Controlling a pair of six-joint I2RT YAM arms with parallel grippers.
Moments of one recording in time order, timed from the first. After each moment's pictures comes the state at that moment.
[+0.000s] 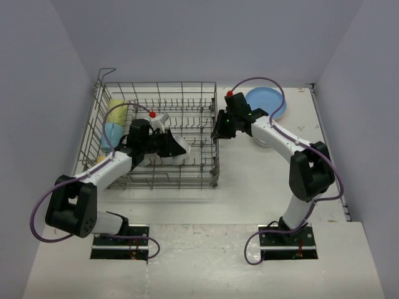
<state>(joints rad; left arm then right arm) -0.31 1.37 0.75 0.02 0.59 -0.48 0.50 1.78 1.41 -0.52 -0.17 0.65</state>
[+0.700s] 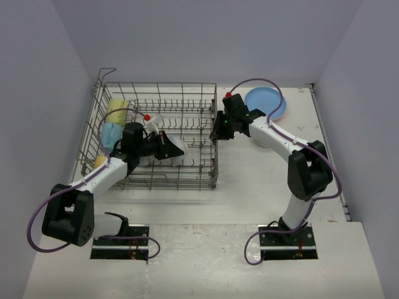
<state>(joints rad) -0.27 1.30 0.68 0.11 0.72 -0.63 0.51 1.80 1.41 -0.53 -0.15 0.69</state>
